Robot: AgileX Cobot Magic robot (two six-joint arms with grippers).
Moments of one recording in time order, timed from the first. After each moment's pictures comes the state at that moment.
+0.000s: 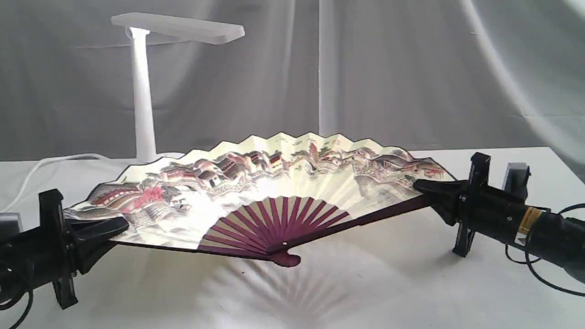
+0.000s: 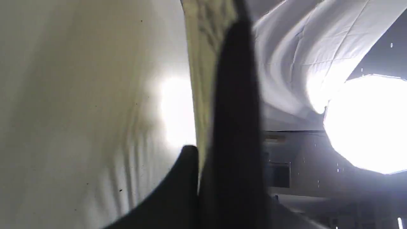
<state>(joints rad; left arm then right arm) 0.28 2.12 -0.78 1.12 -1.23 -1.87 -0.20 2.42 -1.27 -1.10 -1.27 2.02</state>
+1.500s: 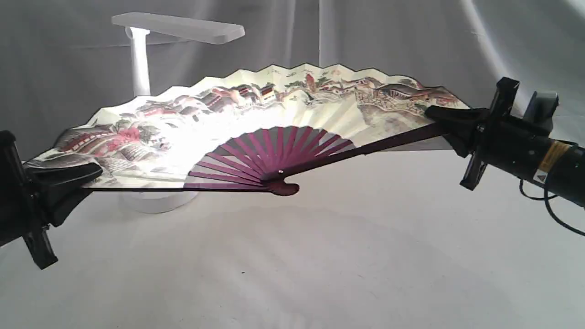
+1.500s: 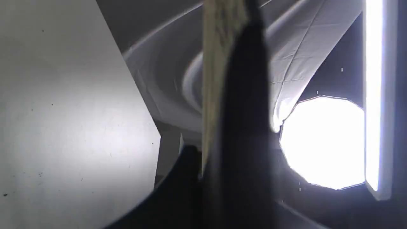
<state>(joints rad) 0.28 1.82 -0.71 1.08 -1.21 -2.09 -0.19 2.18 -1.27 -1.06 -1.28 2.10</state>
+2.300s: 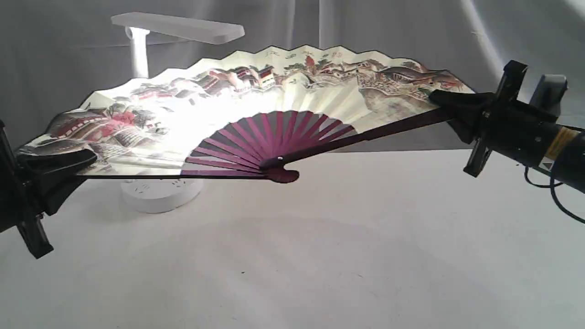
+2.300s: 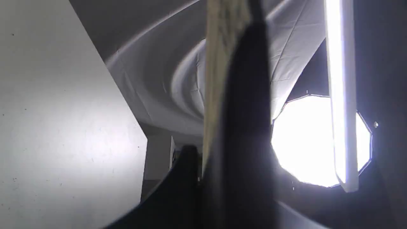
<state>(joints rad) 0.28 1.77 -0.71 1.07 -1.21 -2.11 -0.19 2.14 -1.27 -1.06 -1.28 2.10</state>
